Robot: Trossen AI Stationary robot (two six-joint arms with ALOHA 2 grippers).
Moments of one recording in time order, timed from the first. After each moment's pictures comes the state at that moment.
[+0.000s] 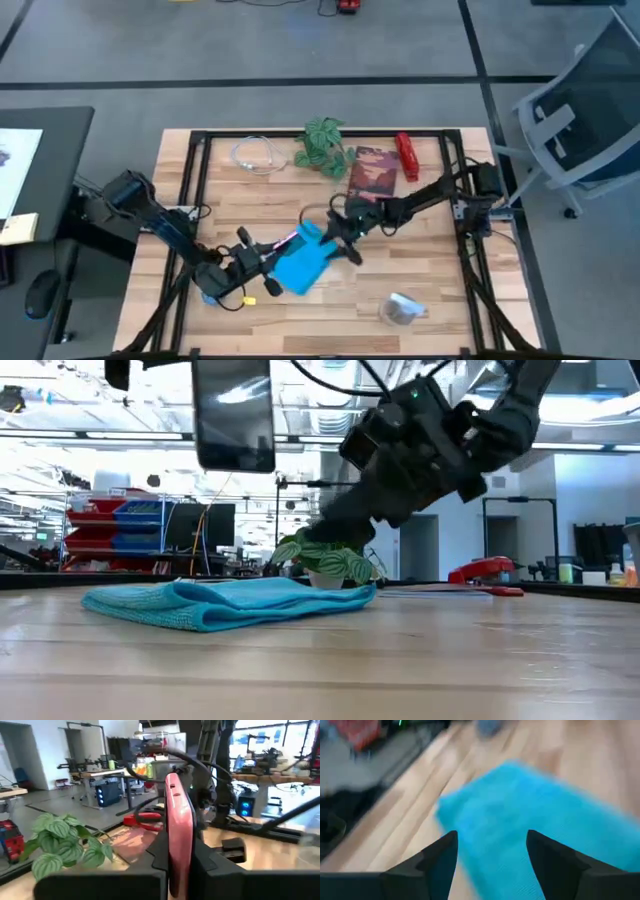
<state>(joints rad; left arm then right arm) -0.74 1.52 0.66 0.85 -1.33 -0.06 0.01 1.91 0.84 0.57 -0.41 0.01</state>
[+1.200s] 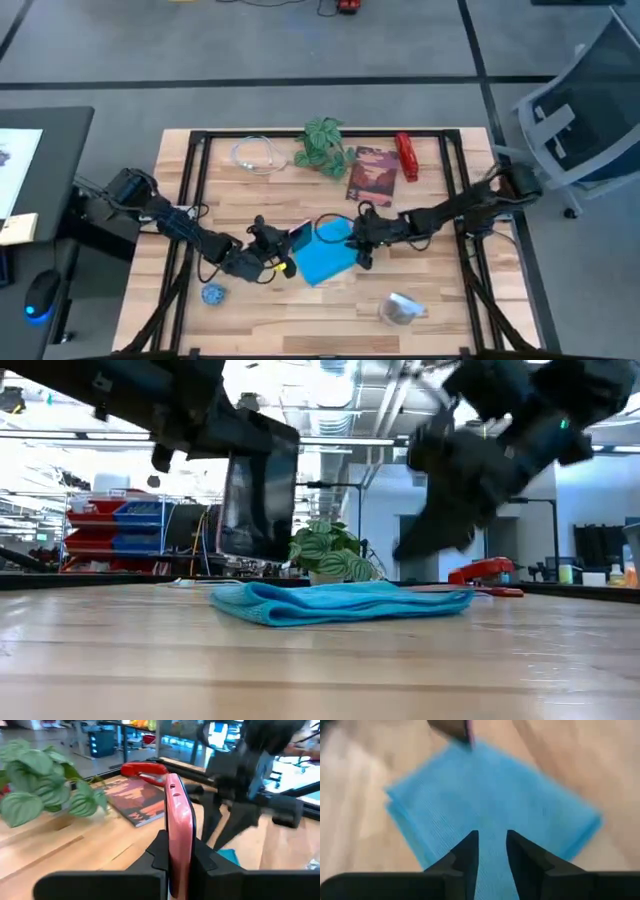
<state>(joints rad) -0.49 1.55 0.66 0.57 -1.02 -0.47 0.18 1.51 0.61 0.28 0.16 0.41</state>
